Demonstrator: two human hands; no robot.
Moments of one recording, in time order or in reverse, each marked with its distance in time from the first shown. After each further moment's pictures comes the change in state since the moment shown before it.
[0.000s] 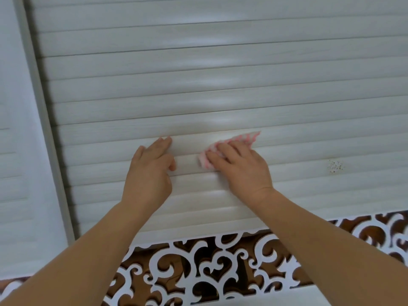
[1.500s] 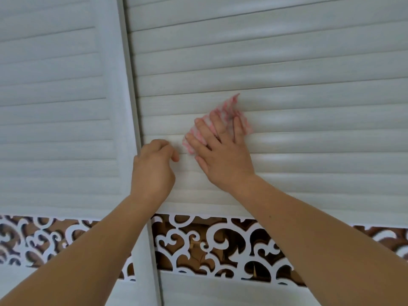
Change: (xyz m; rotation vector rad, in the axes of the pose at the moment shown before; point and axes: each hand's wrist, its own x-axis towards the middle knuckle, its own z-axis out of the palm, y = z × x) left_hand -0.070 -0.071 -0.050 0.114 0.025 -0.386; right_hand 0.051 -0.136 0.060 0.064 -0.043 -0.146
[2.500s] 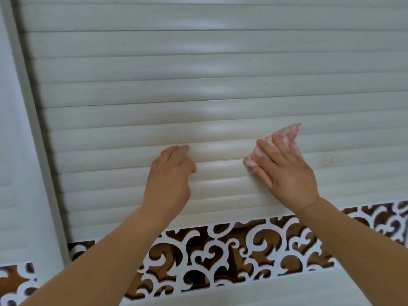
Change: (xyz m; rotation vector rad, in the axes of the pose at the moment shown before) left_hand 0.002 0.128 0.066 -0.136 0.009 0.418; right_hand -0.157 0.174 -0.080 -0.059 -0.095 0.265
